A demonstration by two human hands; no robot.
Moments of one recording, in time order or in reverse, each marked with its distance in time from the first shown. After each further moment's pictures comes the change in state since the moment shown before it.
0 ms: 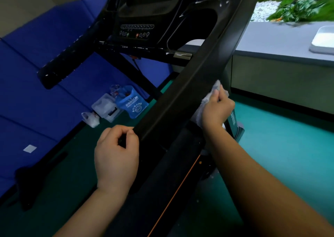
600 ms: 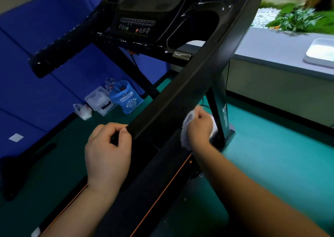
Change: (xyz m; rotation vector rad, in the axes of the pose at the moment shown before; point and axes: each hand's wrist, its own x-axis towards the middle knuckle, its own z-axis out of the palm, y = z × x) left_hand 0.002 -0.002 0.001 0.010 0.027 -0.021; right_hand -0.039 0.017 -0.015 -0.161 -0.261 0.069
